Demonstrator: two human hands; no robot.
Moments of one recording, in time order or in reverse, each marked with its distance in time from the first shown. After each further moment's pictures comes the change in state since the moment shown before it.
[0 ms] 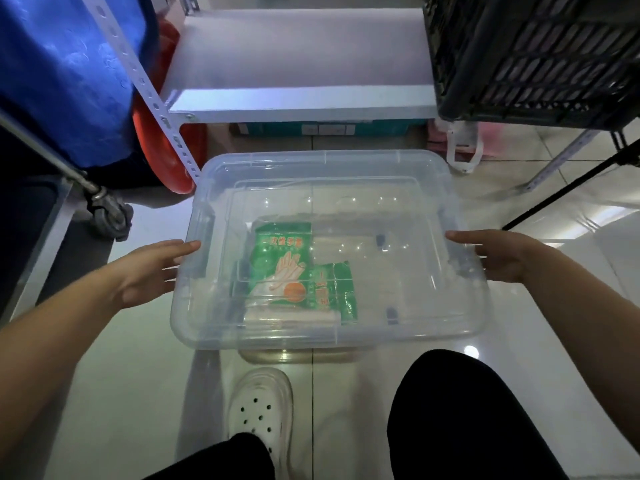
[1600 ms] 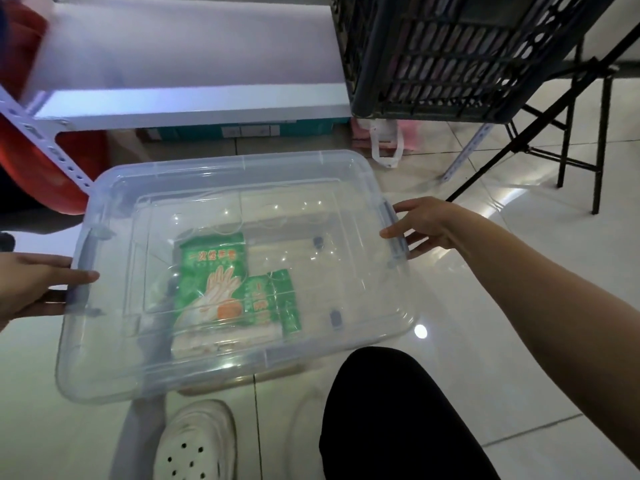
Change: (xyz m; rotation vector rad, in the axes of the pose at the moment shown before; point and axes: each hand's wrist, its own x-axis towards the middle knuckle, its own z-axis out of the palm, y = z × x) left_hand 0.064 0.006 0.011 0.279 0.302 0.057; right_hand -0.004 -0.035 -0.022 -0.288 0.071 -0.093
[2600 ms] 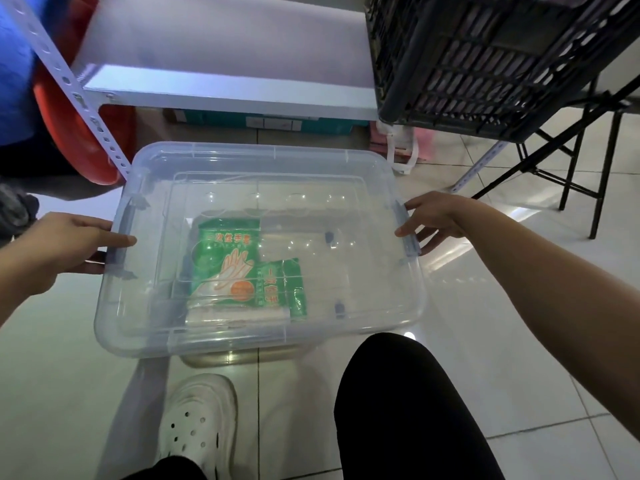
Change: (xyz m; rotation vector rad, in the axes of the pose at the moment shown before) left_hand -0.019 0.012 -0.026 -0.072 -0.074 0.030; right_hand -0.008 -0.029 0.007 -0.253 -0.039 0.041
